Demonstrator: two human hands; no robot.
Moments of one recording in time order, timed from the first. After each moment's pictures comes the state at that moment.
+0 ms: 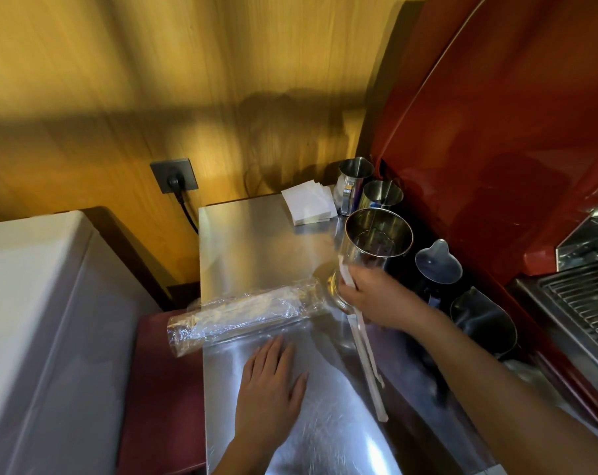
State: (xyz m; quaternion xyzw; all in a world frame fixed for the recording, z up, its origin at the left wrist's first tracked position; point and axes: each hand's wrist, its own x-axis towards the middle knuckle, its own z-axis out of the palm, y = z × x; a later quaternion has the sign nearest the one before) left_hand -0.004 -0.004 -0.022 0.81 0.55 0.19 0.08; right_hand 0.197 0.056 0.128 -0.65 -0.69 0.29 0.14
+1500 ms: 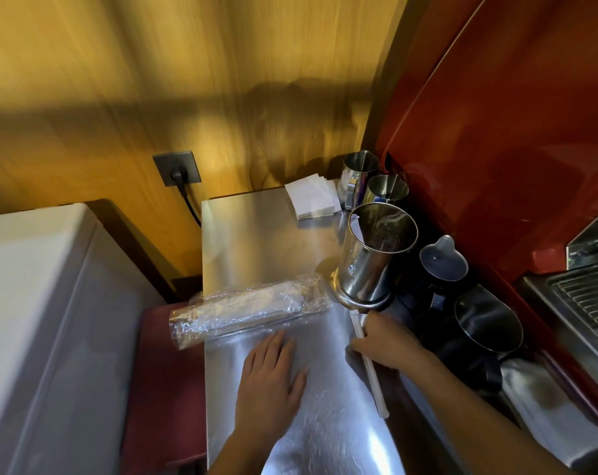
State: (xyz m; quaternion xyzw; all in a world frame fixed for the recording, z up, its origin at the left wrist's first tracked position) left_hand -0.006 -0.002 -0.027 0.81 0.55 0.18 0.09; right_hand 0.211 0.032 0.038 -0.75 -0.60 0.28 0.02
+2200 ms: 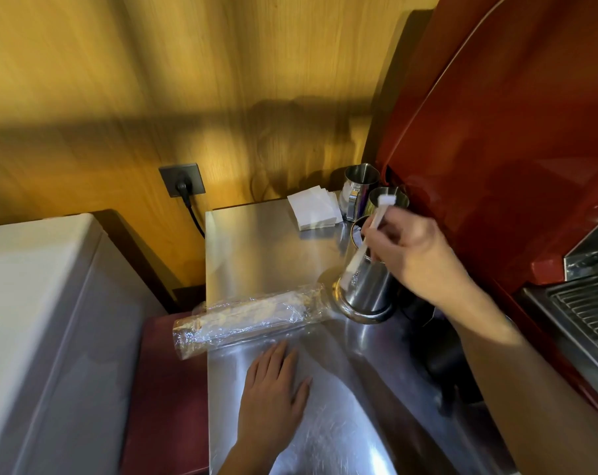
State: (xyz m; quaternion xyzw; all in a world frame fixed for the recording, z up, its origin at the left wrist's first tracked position) left_hand -0.005 -0.003 -0.019 0.81 0.56 0.17 0.10; right_hand 0.203 0.051 0.200 -0.60 -0.66 0.21 0.41
